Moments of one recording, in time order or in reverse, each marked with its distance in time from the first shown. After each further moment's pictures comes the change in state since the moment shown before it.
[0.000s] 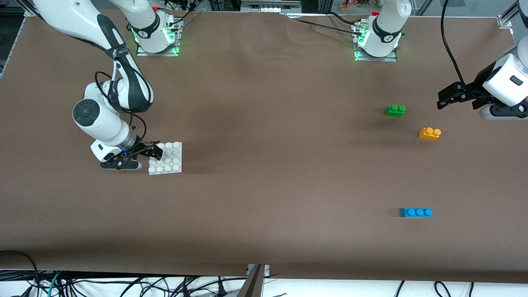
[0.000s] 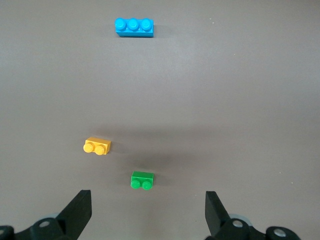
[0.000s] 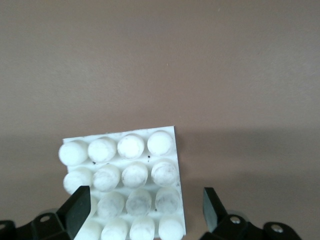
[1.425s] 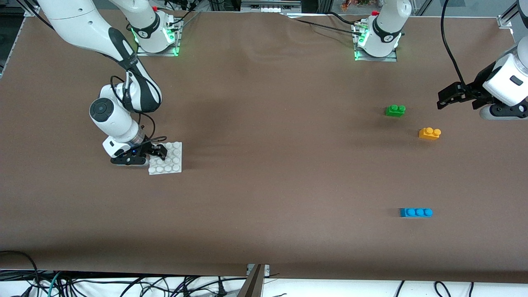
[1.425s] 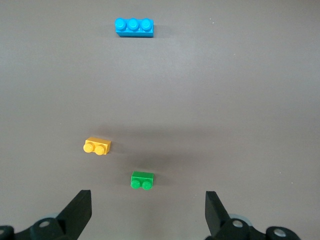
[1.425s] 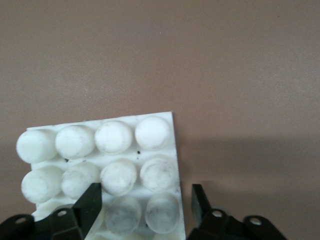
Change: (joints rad) left arm 0.000 0.000 0.000 0.000 0.000 0.000 0.000; right arm -0.001 0.053 -0.002 -0.095 0.000 0.197 0.001
